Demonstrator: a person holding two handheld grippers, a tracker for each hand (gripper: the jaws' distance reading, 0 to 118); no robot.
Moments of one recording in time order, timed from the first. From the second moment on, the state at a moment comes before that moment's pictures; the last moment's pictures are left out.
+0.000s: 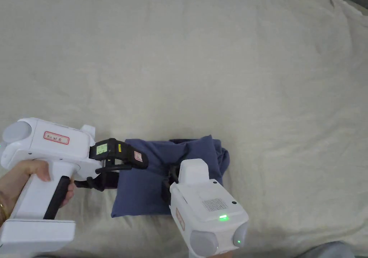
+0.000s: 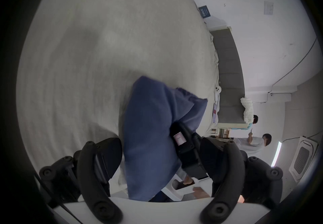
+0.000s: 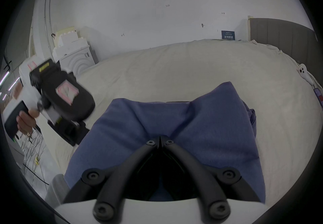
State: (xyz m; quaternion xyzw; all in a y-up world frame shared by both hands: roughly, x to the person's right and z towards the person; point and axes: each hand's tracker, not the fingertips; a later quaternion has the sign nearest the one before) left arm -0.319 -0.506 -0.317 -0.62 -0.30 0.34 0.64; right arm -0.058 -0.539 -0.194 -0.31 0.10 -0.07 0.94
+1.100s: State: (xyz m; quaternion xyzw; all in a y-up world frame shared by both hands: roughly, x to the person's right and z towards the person) left arm -0.495 -0.382 -0.312 -0.60 0.01 0.07 0.79; right arm 0.027 -0.376 -0.176 -0.19 0.09 -0.07 0.98
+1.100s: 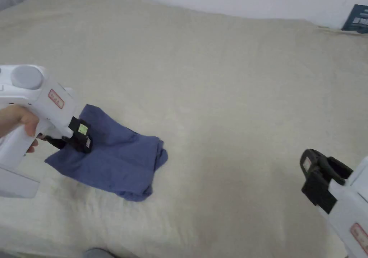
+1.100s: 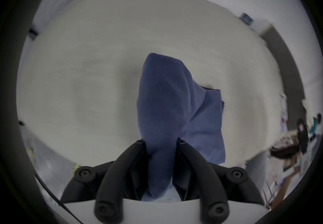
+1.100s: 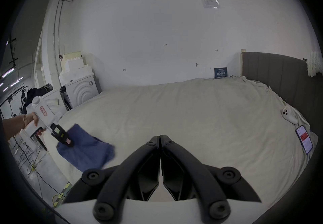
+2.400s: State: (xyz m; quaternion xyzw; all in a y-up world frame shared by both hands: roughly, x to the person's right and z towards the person) left arm -0.492 -0.266 -0.305 -0.13 0.22 -0.10 0.96; right arm 0.091 -0.307 -0.189 -0.13 0.02 -0.01 0.99
